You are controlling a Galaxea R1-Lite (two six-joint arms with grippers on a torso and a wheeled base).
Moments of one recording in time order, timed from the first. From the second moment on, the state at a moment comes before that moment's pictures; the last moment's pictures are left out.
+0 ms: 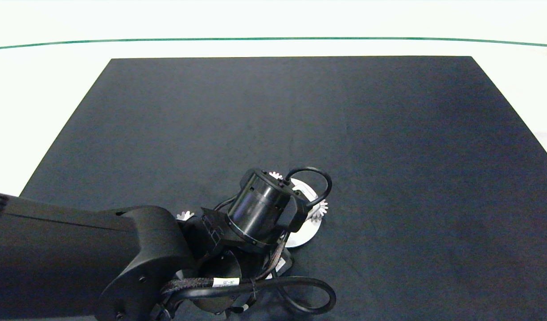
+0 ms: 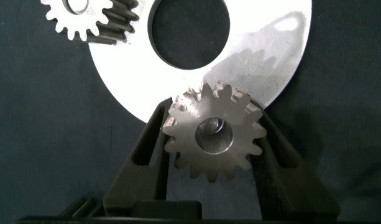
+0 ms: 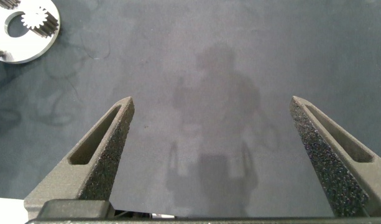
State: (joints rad) left arm -0.93 1.80 -1.07 -0.01 0.48 0.28; right arm 0.06 0.44 -0.55 0.31 0.00 -0.02
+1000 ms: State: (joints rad) left arm -0.89 1.79 -1.04 -0.01 0.47 0.28; right arm 0.06 0.44 -0.54 0.31 0.00 -0.02
